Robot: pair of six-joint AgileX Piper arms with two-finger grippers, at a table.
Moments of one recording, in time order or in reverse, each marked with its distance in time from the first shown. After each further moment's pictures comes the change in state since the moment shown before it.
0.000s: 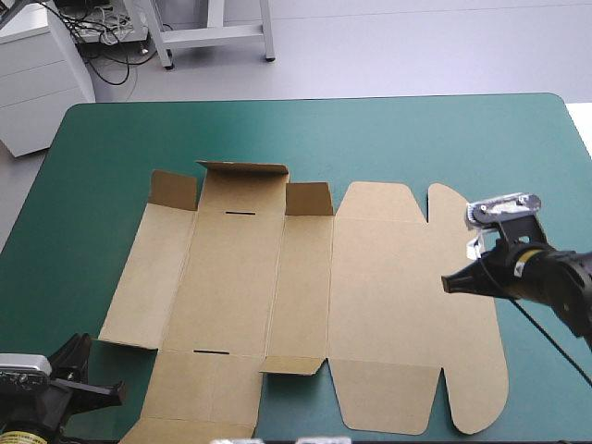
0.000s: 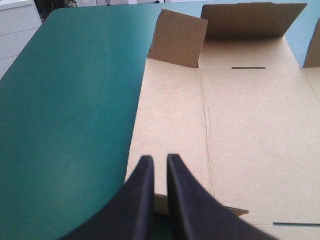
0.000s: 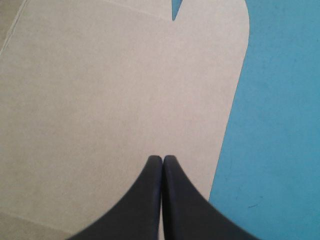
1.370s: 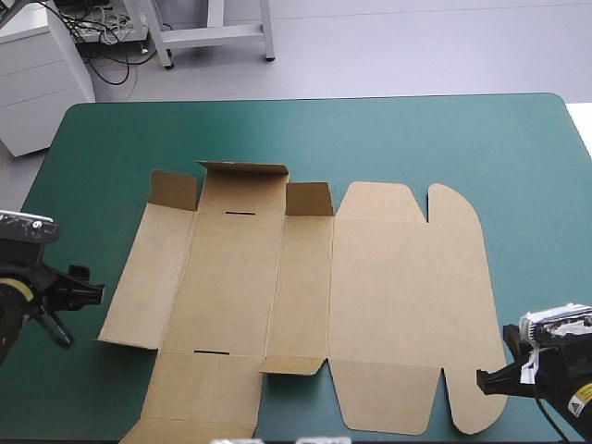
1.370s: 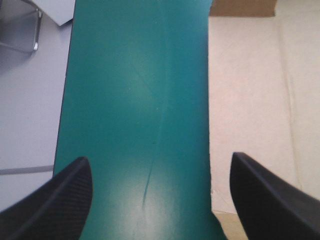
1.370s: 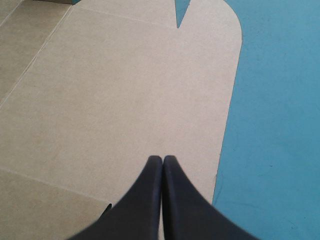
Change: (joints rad) left arm 0.000 0.779 -0.586 0.224 0.295 0.072; right arm 0.000 -0.608 0.354 0.029 -0.060 0.015
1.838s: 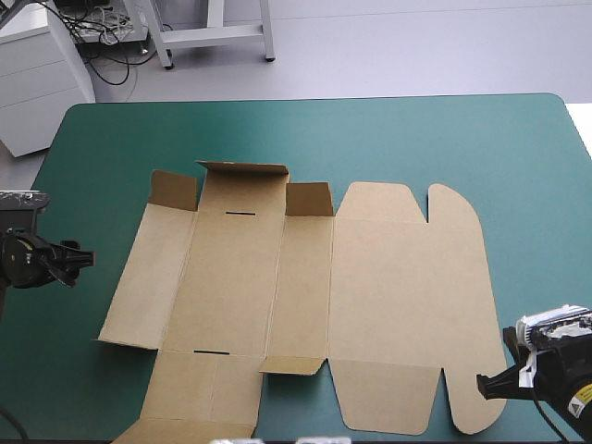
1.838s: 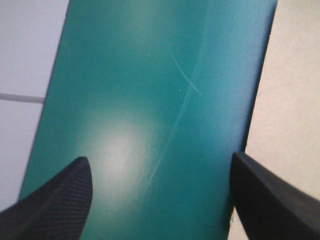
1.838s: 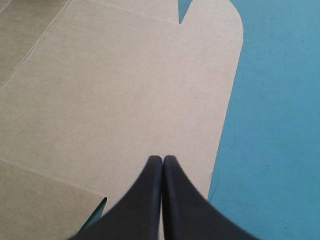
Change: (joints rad) left arm 0.339 0.285 -0.027 -0.181 -0.105 0.084; right arm 0.000 -0.001 0.000 0.001 0.014 -0.049
